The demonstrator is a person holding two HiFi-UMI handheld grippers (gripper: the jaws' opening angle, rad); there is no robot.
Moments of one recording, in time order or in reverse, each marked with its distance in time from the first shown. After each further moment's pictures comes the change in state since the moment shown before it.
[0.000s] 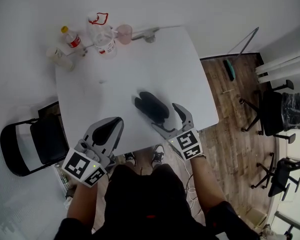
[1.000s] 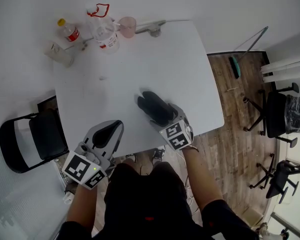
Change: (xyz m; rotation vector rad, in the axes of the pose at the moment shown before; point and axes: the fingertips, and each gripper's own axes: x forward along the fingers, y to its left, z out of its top) left arm 0.008 0.027 -0.036 -0.048 0.063 0.038; right arm 0.076 -0.007 -0.092 -0.009 0.292 0.015
